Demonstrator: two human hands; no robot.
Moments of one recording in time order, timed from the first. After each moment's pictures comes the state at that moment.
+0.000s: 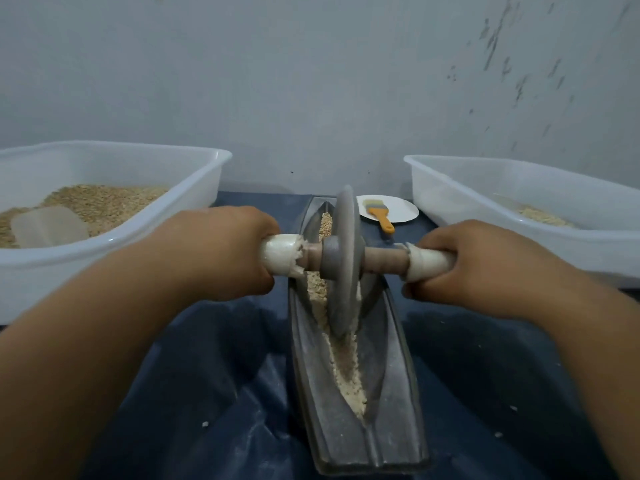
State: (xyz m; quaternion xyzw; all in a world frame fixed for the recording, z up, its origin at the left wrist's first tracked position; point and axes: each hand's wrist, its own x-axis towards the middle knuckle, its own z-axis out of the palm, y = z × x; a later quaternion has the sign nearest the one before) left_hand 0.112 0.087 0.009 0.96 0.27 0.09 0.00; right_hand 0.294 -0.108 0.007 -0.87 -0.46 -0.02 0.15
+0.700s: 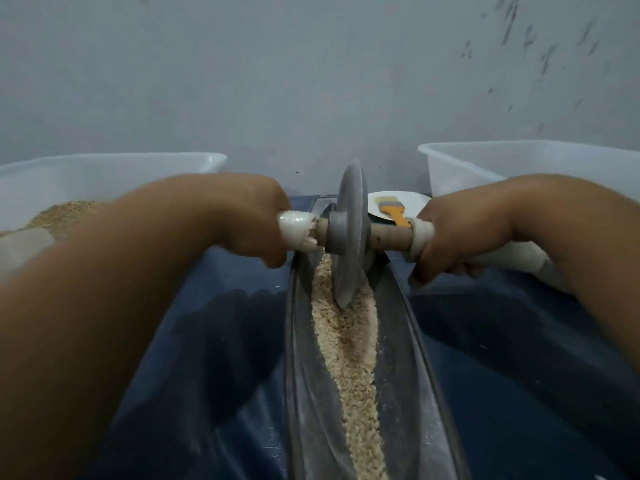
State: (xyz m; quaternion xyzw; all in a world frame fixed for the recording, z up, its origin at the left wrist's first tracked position) left_hand 0.177 0.121 0.034 0.95 0.31 0.01 -0.01; right_hand 0.366 -0.031 0.024 -0.86 -0.46 0.21 0.05
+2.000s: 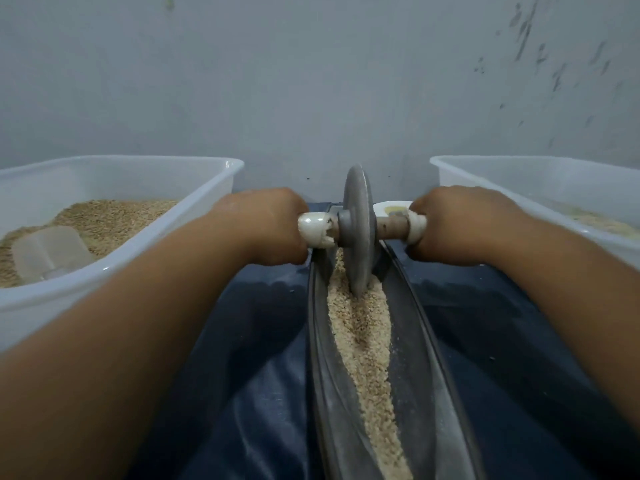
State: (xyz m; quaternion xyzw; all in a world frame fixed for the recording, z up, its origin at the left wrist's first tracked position) left_hand 0.188 0.149 0.008 0.95 0.28 0.12 0.00; right_hand 0.357 -0.013 0.011 -0.85 -0.50 -0.14 0.04
